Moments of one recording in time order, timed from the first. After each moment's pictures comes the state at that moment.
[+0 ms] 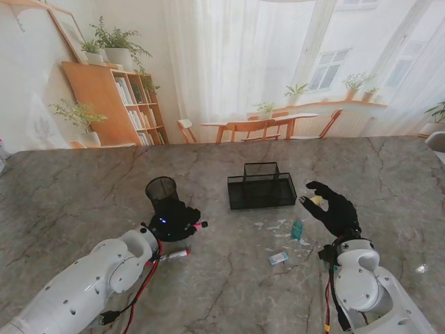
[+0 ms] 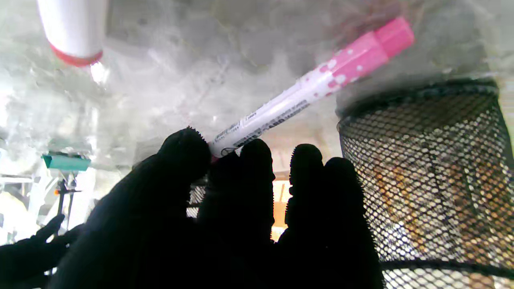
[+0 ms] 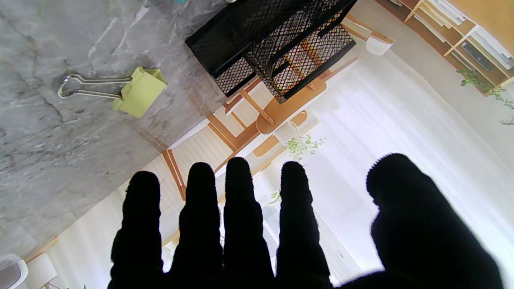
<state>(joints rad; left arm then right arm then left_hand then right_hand) 1.30 -1.05 -0.83 -1.31 1.05 -0.14 0.16 -1.74 -1.17 1.44 -1.60 -0.55 -0.02 -0.32 0.86 -0.25 0.42 0.01 0.40 0.22 1.02 1.26 0.60 0.11 0.83 1.22 0.39 0.24 0.81 0.87 0.16 0.14 1.20 0.88 0.47 -0.27 0.42 -0.04 0.48 -0.03 0.27 0.65 0.70 0.14 0.16 0.49 0.57 0.12 0.17 0.45 0.12 0.30 0.84 0.57</state>
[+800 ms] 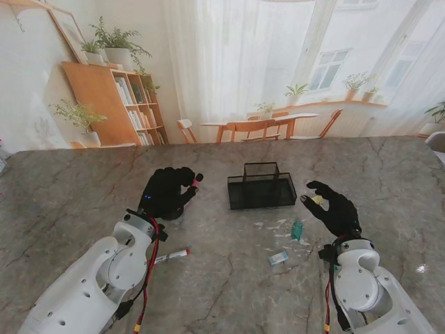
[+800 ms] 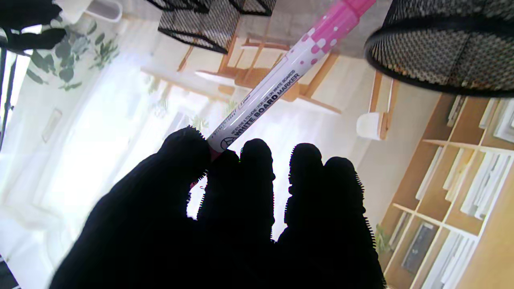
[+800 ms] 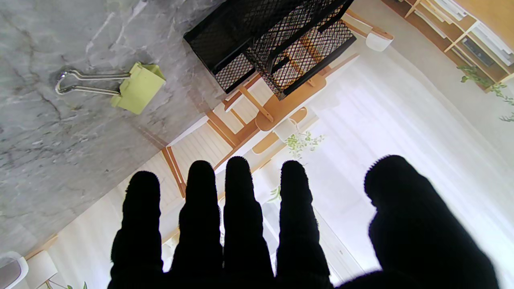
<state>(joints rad) 1.47 -1.13 -1.07 -1.57 0.82 -0.07 0.31 -1.74 -1.17 1.44 -1.60 -0.55 -0.02 -0.33 0.86 -0.25 0.43 0.01 0.40 0.22 1.03 1.26 0.60 0.11 0.83 1.24 0.40 0.23 0.80 0.87 0.17 0.13 1.18 0.90 0.48 -0.25 0.41 -0.04 0.49 -0.03 0.27 0.65 0.71 0.14 0.16 0.49 0.59 0.12 0.17 0.45 0.12 0.30 0.84 0.57</state>
